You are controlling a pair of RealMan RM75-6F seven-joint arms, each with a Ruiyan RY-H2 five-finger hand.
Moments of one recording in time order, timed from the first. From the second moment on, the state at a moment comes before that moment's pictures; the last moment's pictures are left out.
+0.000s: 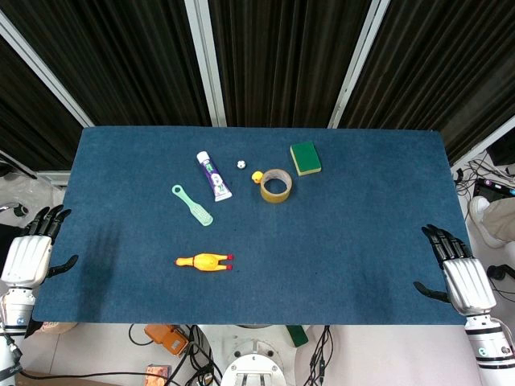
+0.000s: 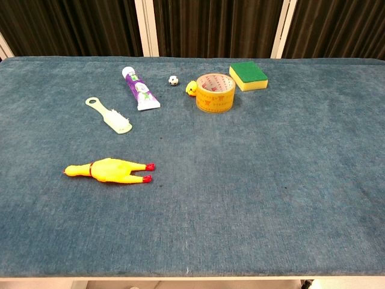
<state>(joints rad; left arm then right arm) -0.16 -1.25 -0.06 -1.35 1.46 1.42 -0.08 0.10 -1.13 0.01 -1.61 -1.60 1.46 0.02</state>
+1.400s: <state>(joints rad) -0.31 -1.47 -0.04 -1.49 1.49 1.21 0.01 0.11 -1.11 0.00 -1.64 -1.57 1.42 0.01</state>
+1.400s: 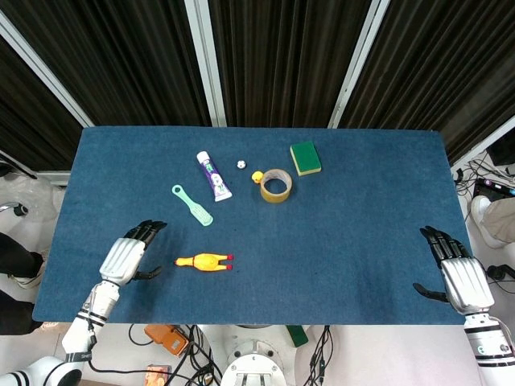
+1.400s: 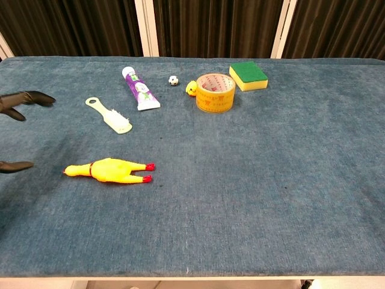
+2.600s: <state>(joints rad) -0.45 -1.63 -0.05 -1.52 1.43 1.06 0.20 0.12 -1.10 0.00 -1.64 -1.57 1.41 0.01</state>
